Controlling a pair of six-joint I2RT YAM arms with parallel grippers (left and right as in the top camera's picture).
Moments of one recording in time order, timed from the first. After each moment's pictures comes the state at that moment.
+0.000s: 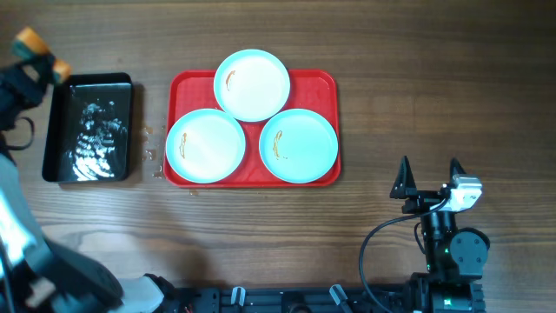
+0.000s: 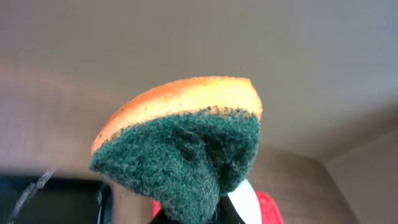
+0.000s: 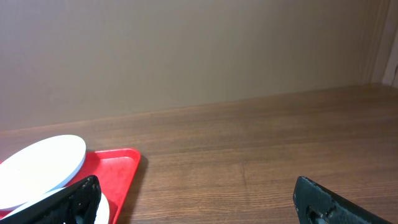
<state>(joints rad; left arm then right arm) 0.72 1.56 1.33 -0.26 1.06 -0.18 -0.06 0.02 0.01 0.00 -0.06 0.13</state>
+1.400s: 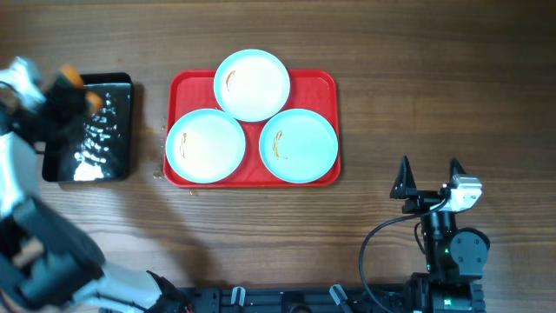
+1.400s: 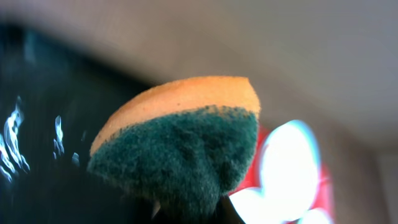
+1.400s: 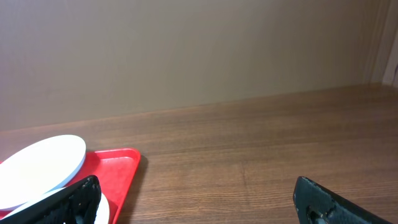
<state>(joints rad) 0.65 1.77 1.26 -0.47 0.75 -0.06 -0.06 0.02 0.01 0.00 -0.06 0.13</state>
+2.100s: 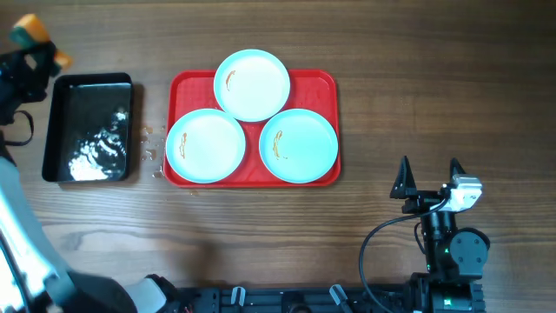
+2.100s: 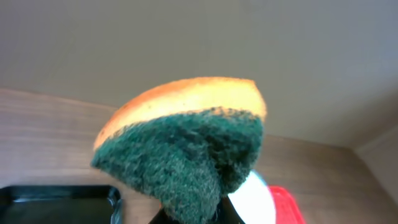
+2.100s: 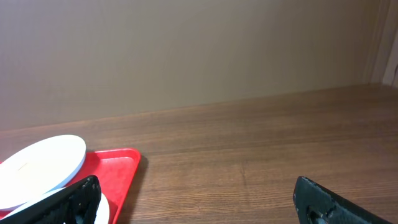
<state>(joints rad) 0.65 1.46 1.42 -0.49 0.90 -0.02 -0.06 0.02 0.01 0.00 -0.06 0.13</state>
